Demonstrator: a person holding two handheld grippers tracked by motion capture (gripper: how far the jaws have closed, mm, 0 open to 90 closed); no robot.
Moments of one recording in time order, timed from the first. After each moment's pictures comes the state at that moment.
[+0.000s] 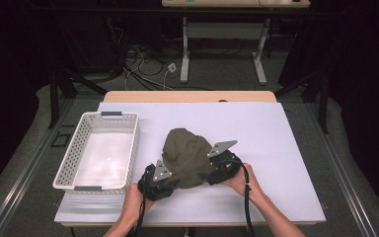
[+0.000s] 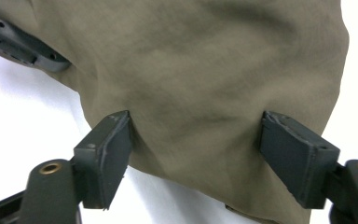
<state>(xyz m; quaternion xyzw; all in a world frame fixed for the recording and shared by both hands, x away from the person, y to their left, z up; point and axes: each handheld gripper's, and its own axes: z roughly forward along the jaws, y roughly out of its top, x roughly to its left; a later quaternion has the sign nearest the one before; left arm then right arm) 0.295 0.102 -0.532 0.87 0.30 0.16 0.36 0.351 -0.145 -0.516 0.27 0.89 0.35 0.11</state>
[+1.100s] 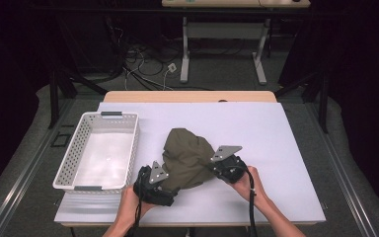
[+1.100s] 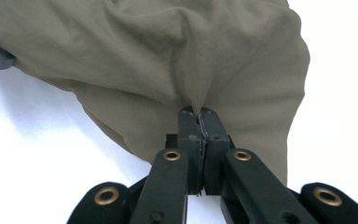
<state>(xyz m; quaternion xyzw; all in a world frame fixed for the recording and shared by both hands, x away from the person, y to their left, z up) 0.283 0.109 -0.521 0.87 0.32 0.16 0.35 0.333 -0.154 -0.505 0.25 0.89 0.35 0.16</state>
